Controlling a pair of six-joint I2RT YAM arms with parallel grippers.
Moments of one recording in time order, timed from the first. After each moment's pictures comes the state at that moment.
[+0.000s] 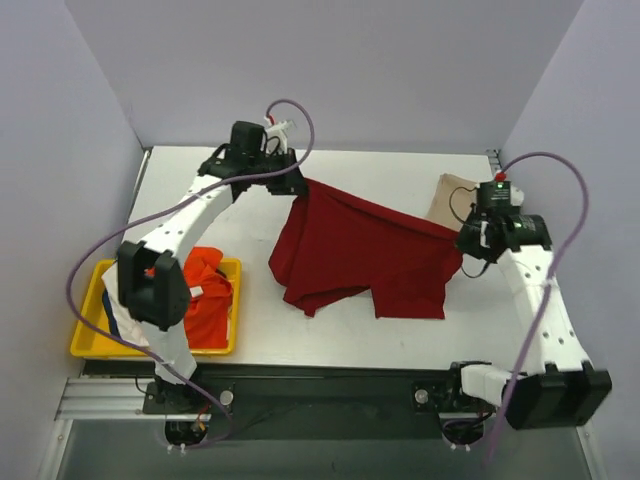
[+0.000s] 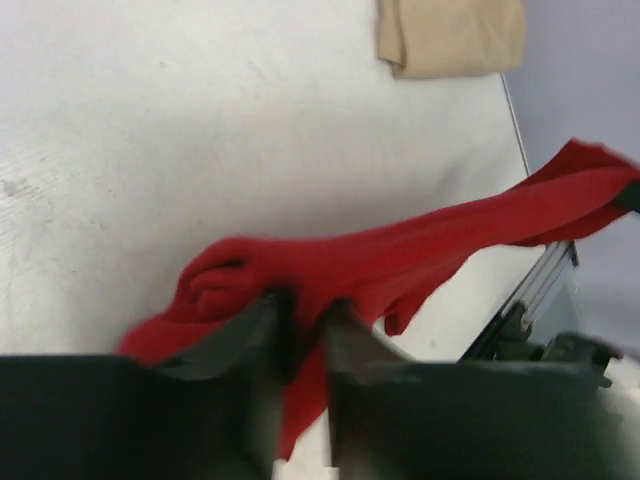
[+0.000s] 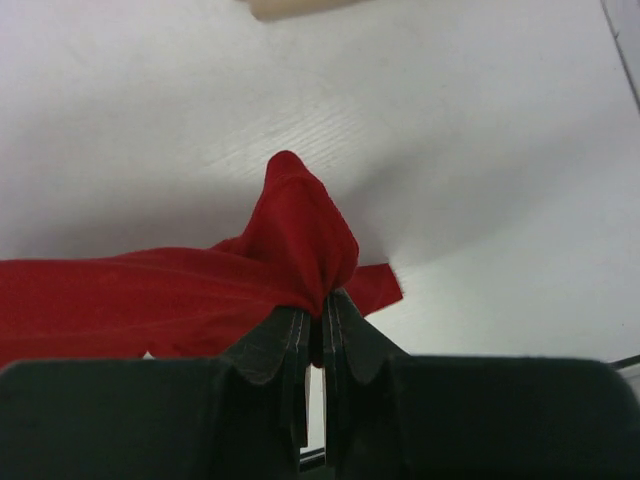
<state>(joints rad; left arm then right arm) -0.38 1.76 1.67 -0.51 0.56 -0.40 0.05 1.11 1.24 -1.04 0.20 0.50</state>
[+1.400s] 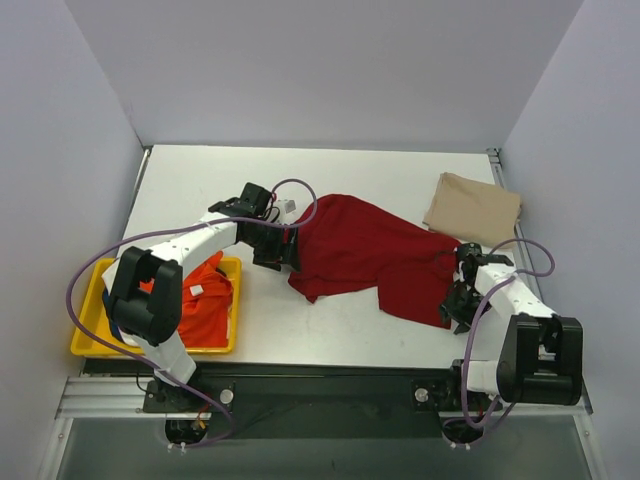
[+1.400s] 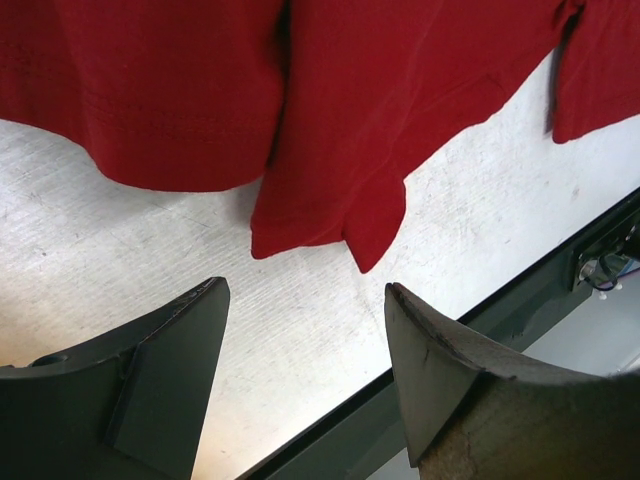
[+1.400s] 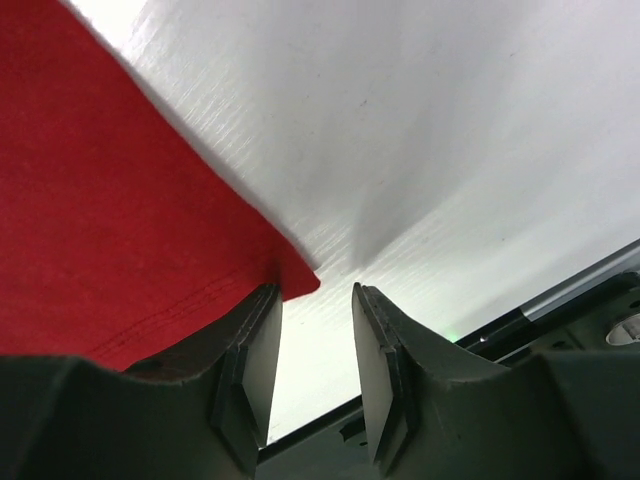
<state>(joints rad) -0.43 1.72 1.23 -0.66 0.43 -0.27 -0.06 1.29 0.64 -0.90 0.18 0.72</state>
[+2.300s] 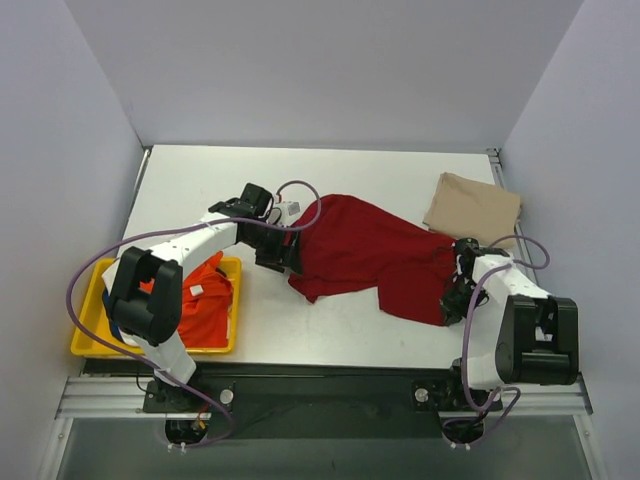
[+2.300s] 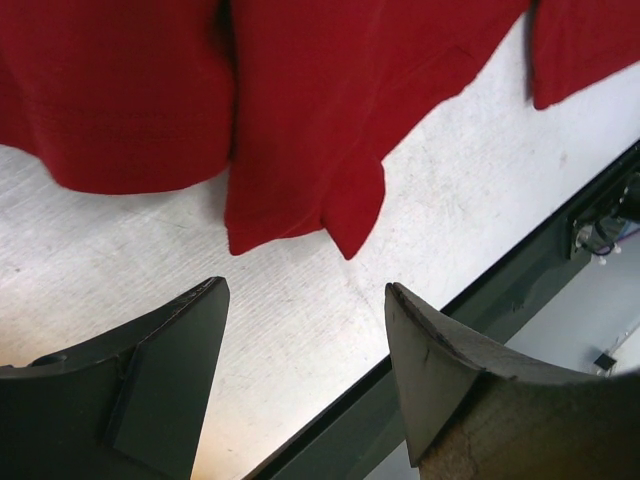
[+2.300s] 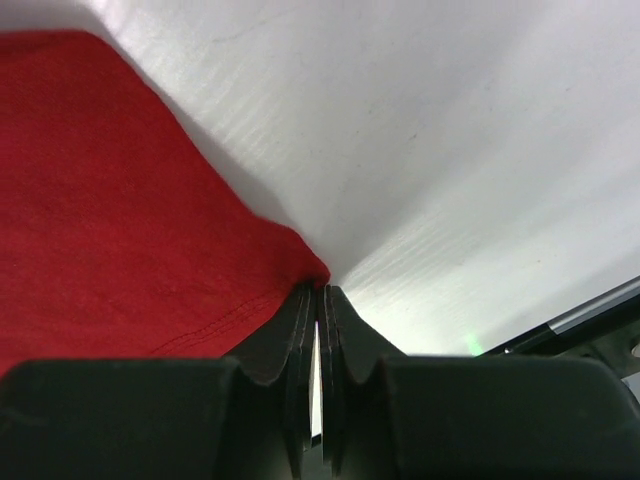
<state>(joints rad) -0.43 1.72 1.23 -0.67 0.50 -0.20 -0.06 1.41 0.68 -0.86 0.16 0.73</state>
